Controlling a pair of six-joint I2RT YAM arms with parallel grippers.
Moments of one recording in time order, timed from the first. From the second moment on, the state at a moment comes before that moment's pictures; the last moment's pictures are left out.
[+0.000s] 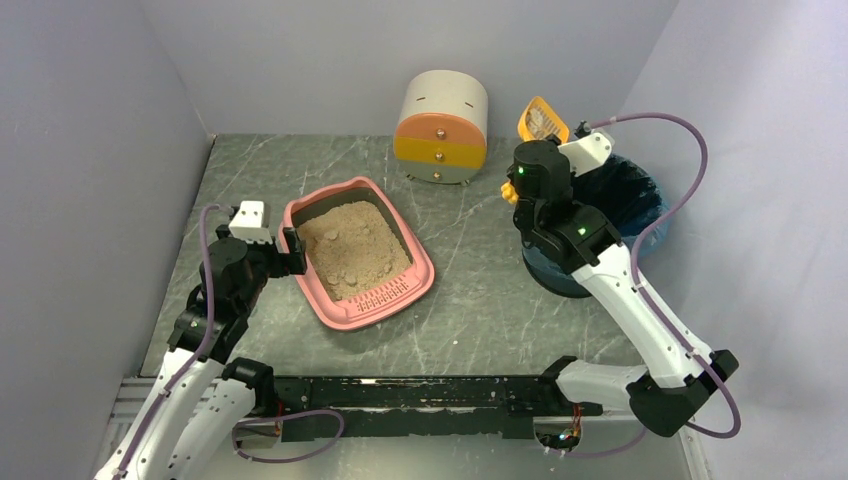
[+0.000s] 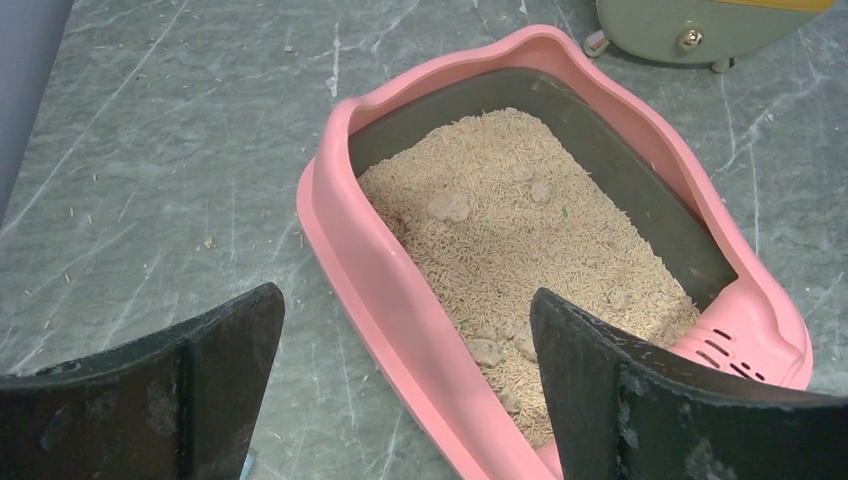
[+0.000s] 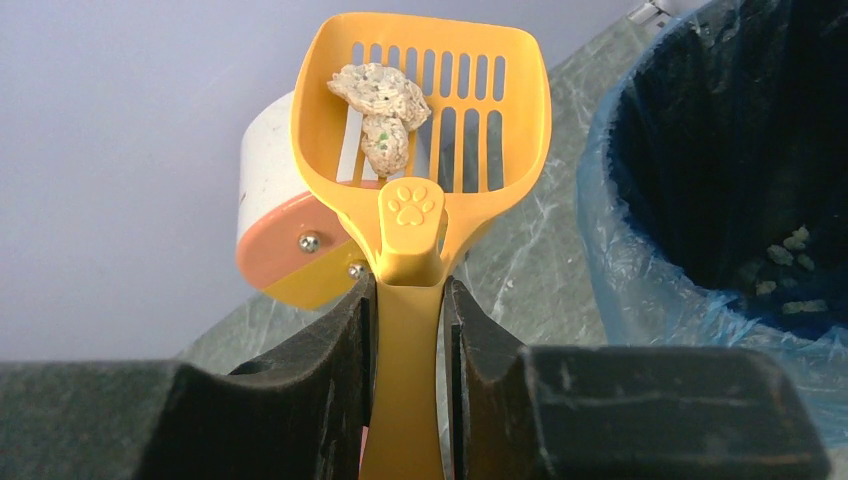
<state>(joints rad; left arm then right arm) -0.30 0.57 0.63 -0.35 -0.18 -0.16 0.65 1.18 1.41 -0.55 0.93 0.77</state>
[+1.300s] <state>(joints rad) -0.30 0.58 0.63 -0.35 -0.18 -0.16 0.36 1.00 1.23 -0.55 0.72 1.16</state>
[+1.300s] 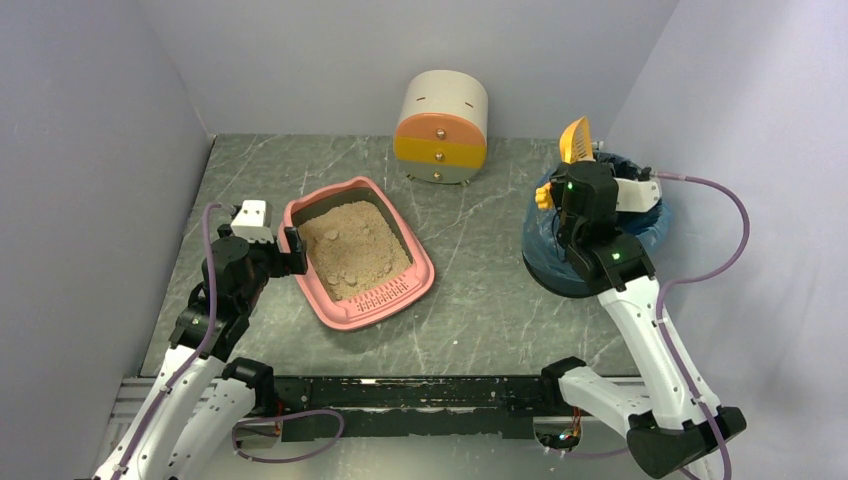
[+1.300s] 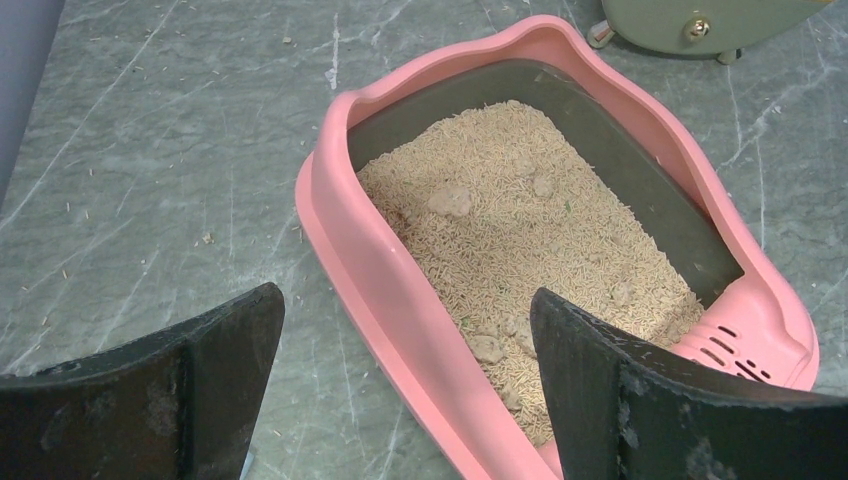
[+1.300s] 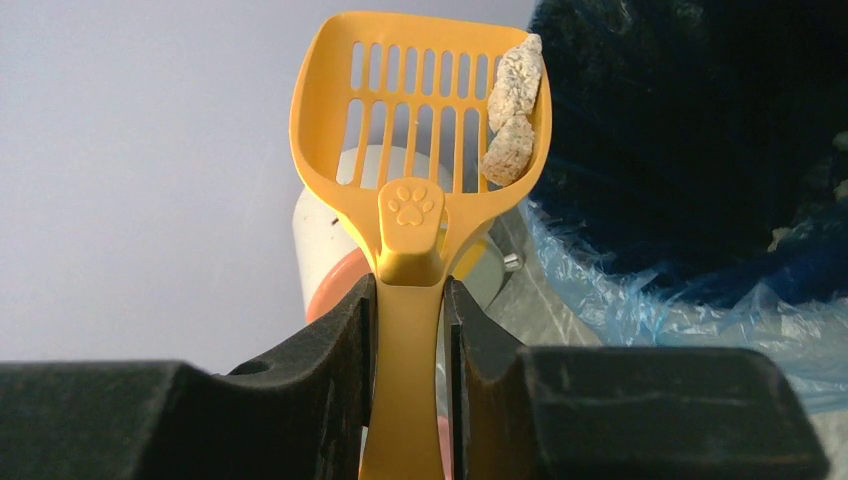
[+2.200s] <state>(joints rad) -0.30 0.58 0.63 -0.35 -0.18 -0.16 0.28 0.76 0.96 -0.50 0.60 1.66</state>
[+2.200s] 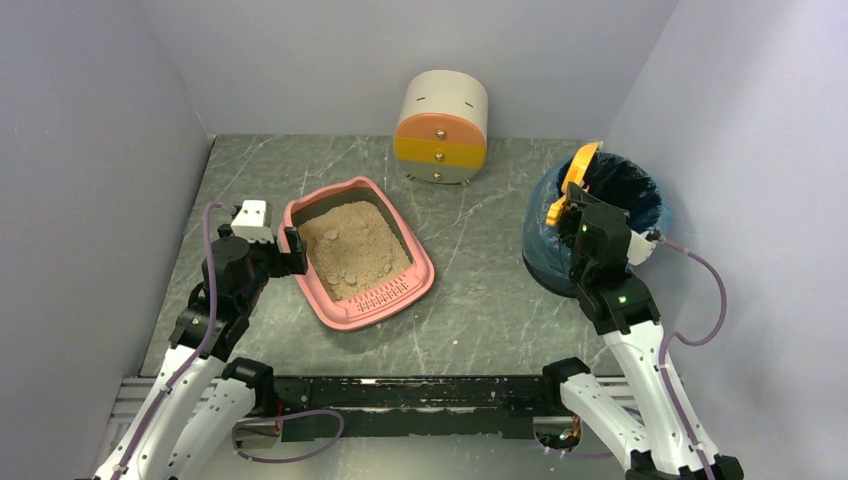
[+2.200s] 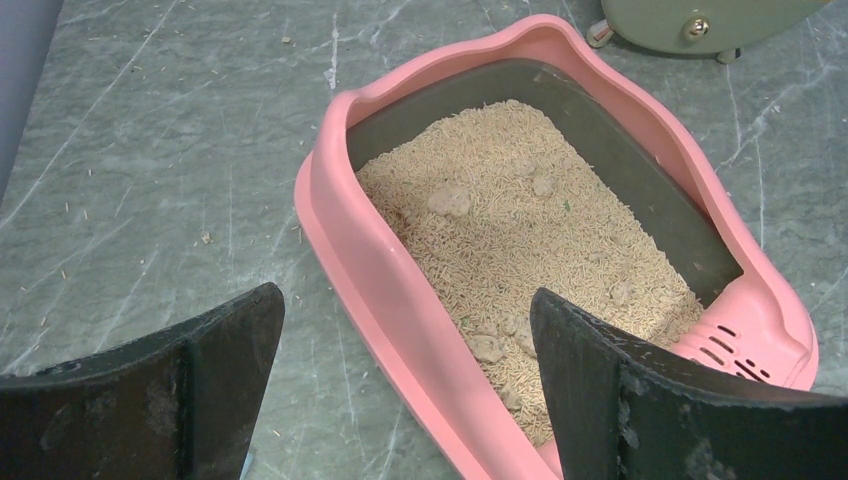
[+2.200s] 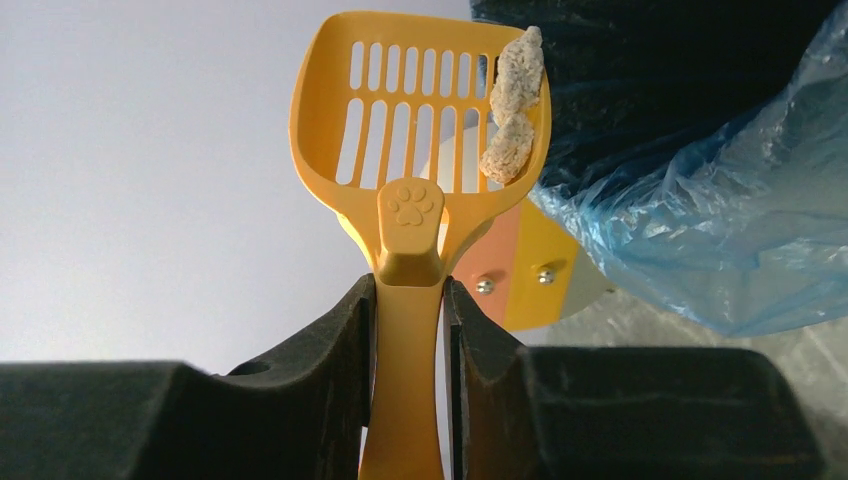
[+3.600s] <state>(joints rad) -0.30 0.64 0.63 -0.35 -0.17 -0.16 0.26 0.58 0.56 0.03 0.67 2.07</state>
